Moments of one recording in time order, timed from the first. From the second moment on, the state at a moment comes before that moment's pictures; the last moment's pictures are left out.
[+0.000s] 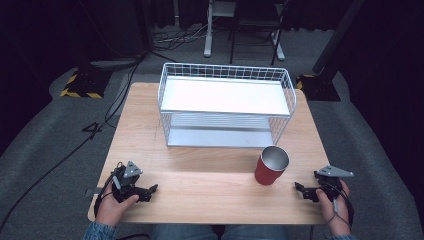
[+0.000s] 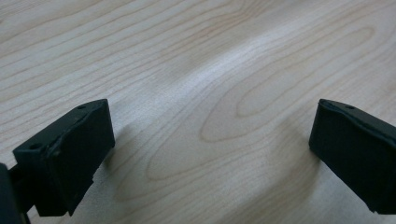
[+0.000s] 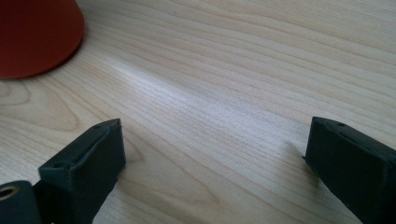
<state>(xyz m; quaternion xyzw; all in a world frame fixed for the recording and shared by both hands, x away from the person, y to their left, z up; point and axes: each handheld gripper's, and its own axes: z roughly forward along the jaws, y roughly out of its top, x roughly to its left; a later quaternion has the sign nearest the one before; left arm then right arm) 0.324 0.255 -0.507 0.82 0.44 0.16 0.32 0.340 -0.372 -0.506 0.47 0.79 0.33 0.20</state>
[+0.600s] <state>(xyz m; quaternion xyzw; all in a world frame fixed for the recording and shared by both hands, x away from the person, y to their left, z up) 0.325 0.255 -0.507 0.82 0.45 0.16 0.32 0.341 -0.372 -0.506 0.48 0.79 0.34 0.20</state>
